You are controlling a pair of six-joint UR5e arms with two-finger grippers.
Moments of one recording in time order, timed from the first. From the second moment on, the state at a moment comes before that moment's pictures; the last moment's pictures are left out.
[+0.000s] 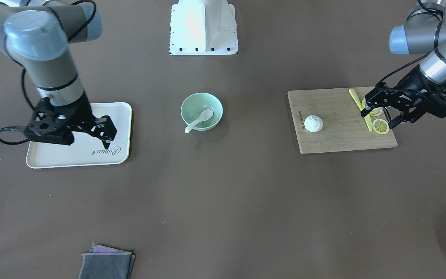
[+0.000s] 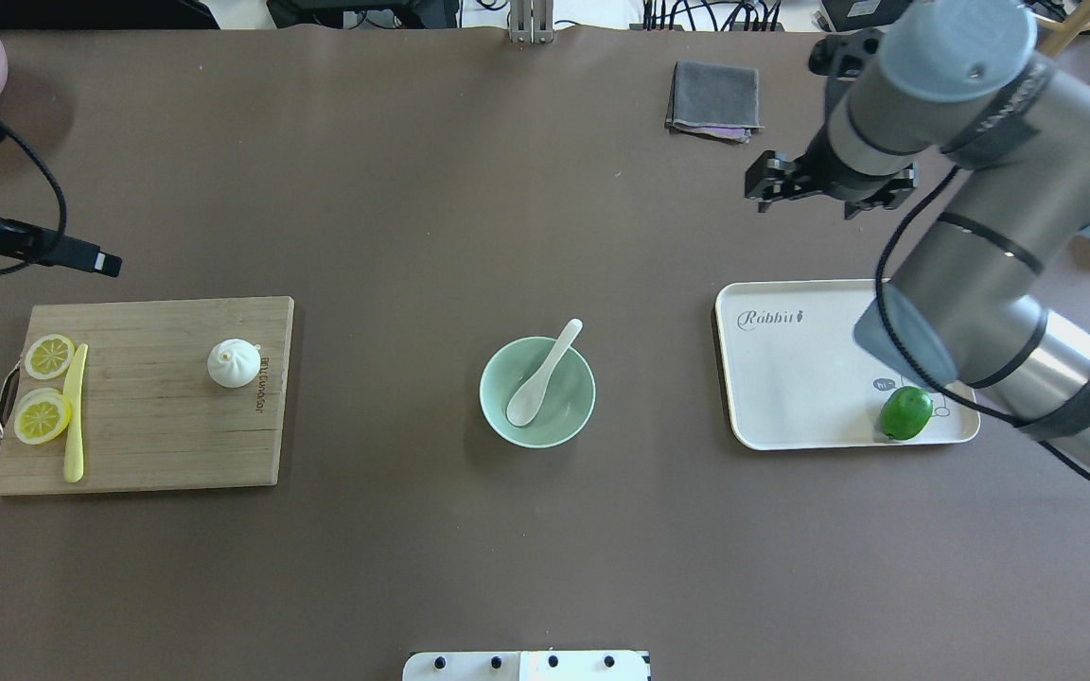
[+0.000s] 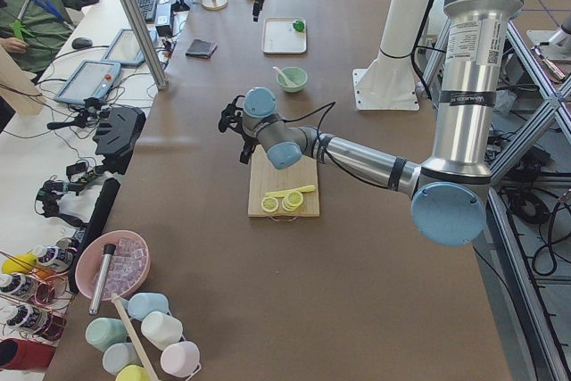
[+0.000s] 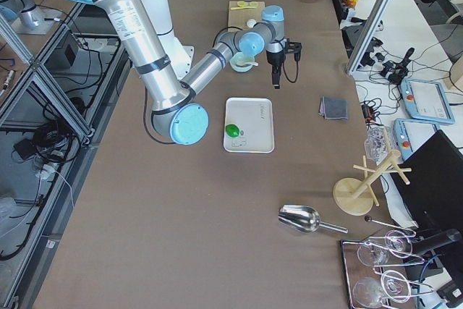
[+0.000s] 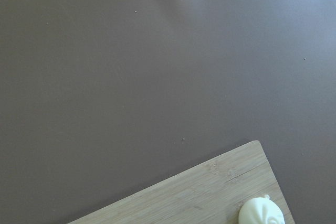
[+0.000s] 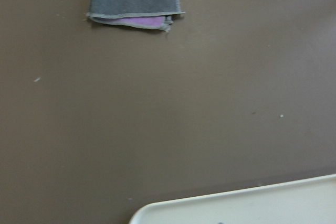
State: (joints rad) left arm -1.02 -1.63 -1.77 -2.26 -2.24 -0.73; right arm 0.91 -1.14 1.81 -1.60 1.98 0.96
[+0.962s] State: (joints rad) left arm -0.73 -1.61 -1.80 -2.26 -1.93 -0.82; right arm 1.34 -1.50 1.78 -1.53 2.23 0.11
